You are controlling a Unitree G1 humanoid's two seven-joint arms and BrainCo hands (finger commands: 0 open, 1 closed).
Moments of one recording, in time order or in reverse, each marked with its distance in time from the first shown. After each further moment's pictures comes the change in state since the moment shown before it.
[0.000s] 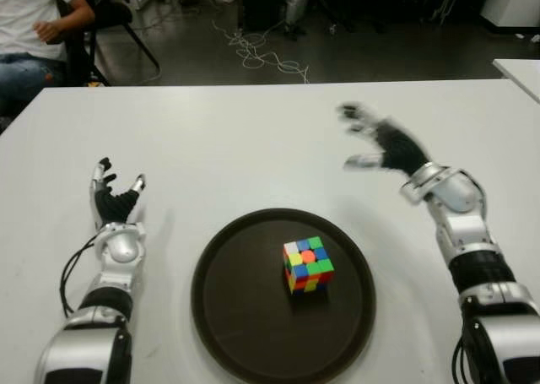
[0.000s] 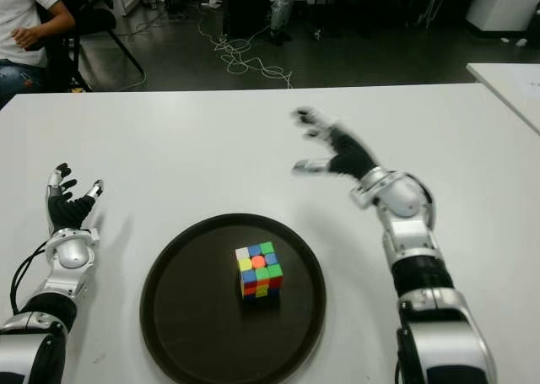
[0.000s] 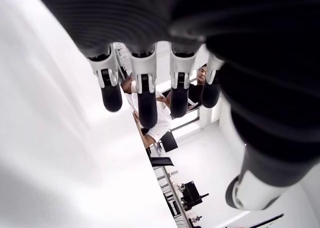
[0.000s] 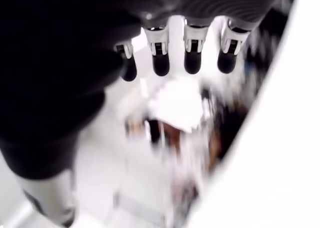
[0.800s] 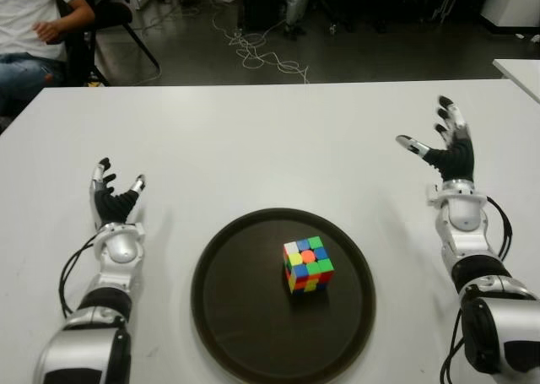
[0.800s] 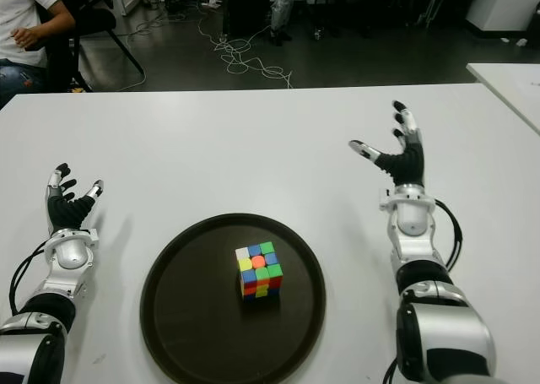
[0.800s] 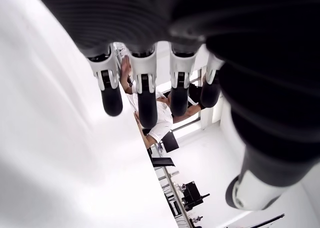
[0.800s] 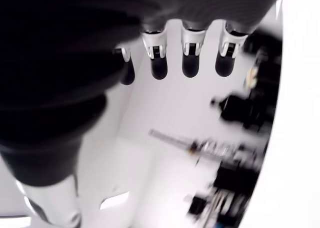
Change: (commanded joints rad) left arm 0.017 0.015 0.003 0.002 -0.002 -0.019 -0.024; right arm -0.057 -0.027 -0.039 0.344 -0.195 -0.142 -0.661
